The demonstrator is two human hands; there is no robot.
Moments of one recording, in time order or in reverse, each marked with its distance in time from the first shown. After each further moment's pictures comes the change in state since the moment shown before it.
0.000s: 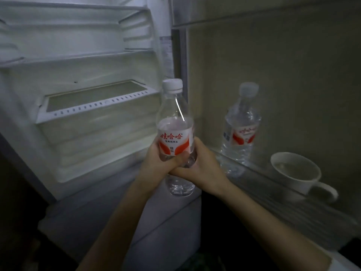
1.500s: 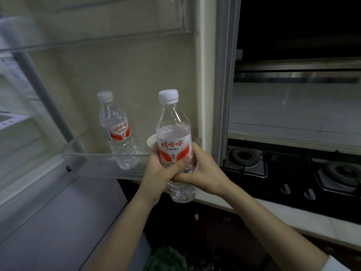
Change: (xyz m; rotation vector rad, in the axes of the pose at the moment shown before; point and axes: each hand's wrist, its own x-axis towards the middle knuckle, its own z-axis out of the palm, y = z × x) left_hand -0.070 0.012 0.209 -0.224 -0.533 -0.022; right_hand -0.176 -0.015 -0.160 -0.170 0.424 0.201
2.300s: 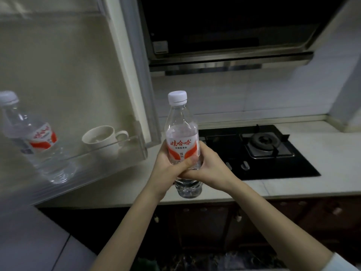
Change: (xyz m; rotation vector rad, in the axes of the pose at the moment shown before) left_hand 0.039 -0.053 0.112 0.017 -0.416 -0.099; right_hand -0.058 0.041 -0.099 -0.119 0.335 0.207
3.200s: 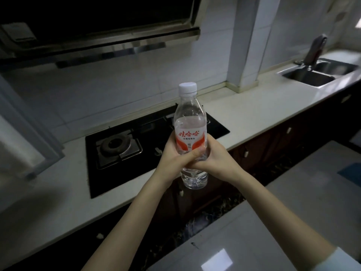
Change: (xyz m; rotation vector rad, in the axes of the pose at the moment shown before) left_hand 0.007 -0.032 0.186 -0.084 -0.515 -0.078; right_hand -0.126 0.063 -0.127 -0.023 0.471 0.208
